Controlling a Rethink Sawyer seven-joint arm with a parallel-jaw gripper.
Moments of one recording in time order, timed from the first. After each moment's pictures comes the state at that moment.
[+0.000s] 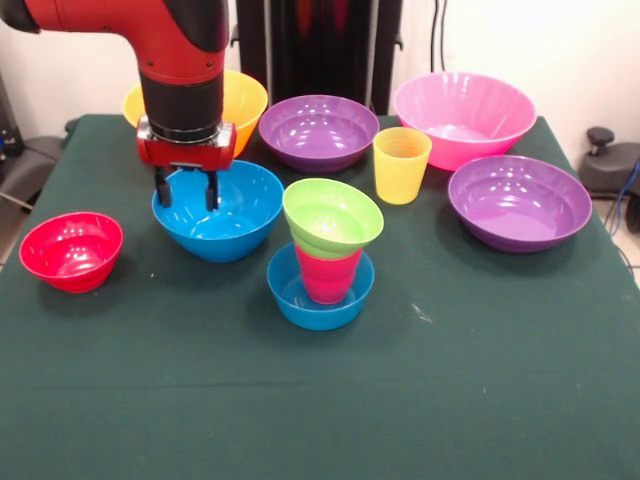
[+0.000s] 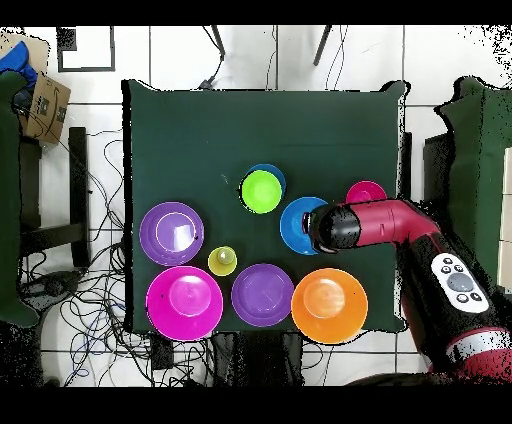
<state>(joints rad) -0.79 -0.54 0.46 1.65 -0.80 0.70 1.92</state>
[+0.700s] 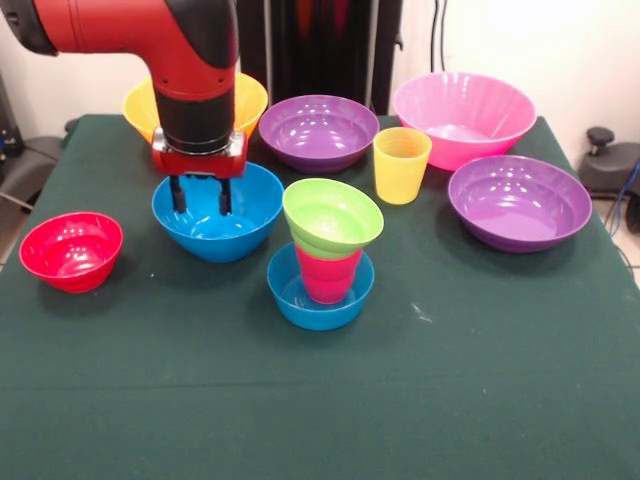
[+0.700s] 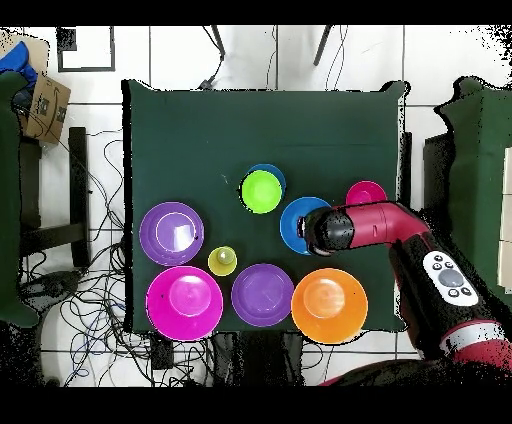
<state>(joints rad) -0.79 -0.49 0.46 1.65 -0.81 0.70 1.92</state>
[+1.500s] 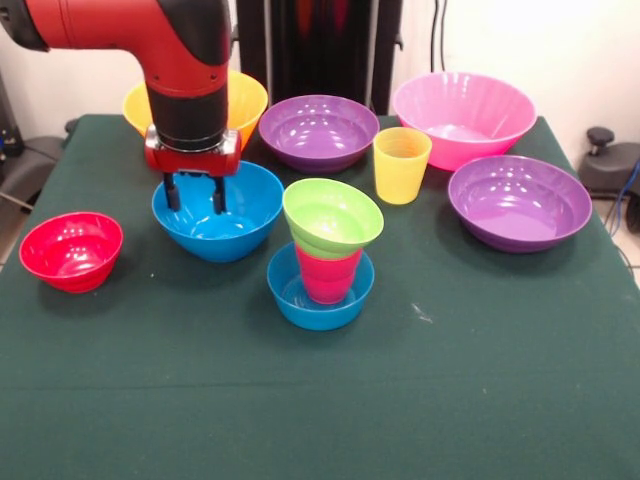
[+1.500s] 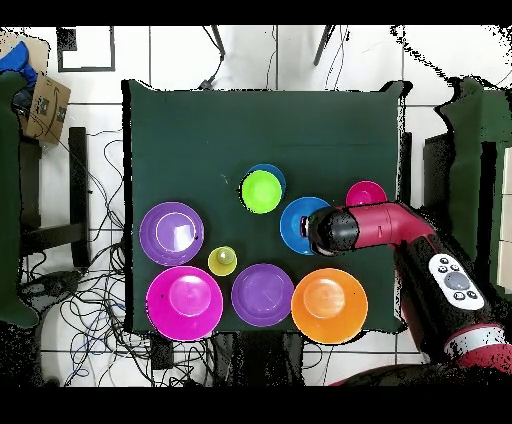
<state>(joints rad) -0.80 -0.51 0.46 1.65 -0.80 0.70 1.92</state>
